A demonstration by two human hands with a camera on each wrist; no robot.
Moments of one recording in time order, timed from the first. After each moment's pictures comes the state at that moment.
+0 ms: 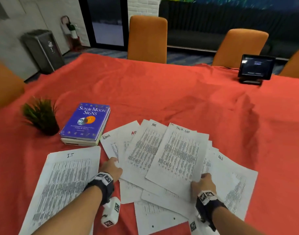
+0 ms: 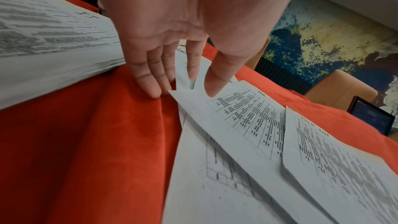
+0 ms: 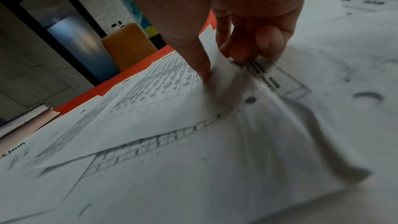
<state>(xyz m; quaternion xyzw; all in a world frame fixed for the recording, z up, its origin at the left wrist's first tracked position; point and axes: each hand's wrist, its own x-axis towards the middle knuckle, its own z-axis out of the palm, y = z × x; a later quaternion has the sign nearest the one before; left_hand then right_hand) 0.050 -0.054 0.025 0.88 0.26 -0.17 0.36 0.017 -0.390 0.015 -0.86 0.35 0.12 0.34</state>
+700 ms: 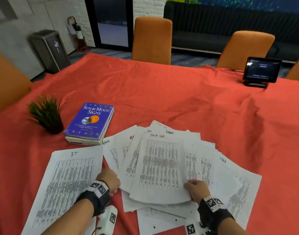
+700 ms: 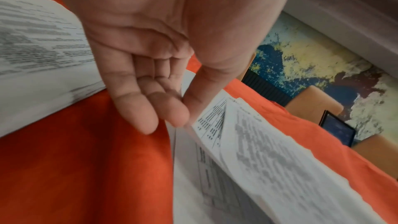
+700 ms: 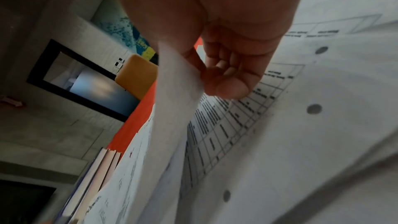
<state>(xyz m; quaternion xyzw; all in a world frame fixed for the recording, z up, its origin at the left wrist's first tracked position) 0.018 -0.047 0.038 0.88 0.25 -0.27 0.31 0.015 -0.373 0.023 -0.79 0.28 0.21 0.50</state>
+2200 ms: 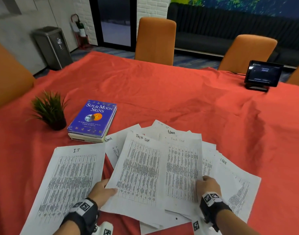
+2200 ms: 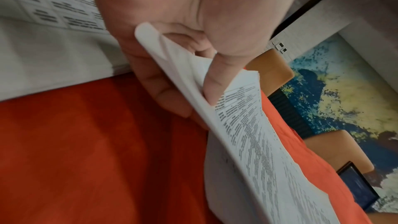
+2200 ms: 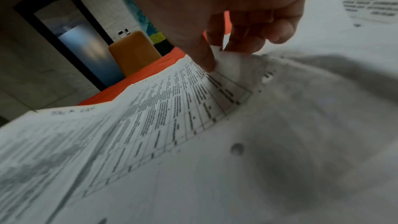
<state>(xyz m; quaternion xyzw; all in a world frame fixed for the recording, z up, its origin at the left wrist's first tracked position) -0.041 -0.026 0.021 0.76 0.28 -0.20 0.56 0.025 -0.395 0.023 -0.89 0.30 0.11 0.33</state>
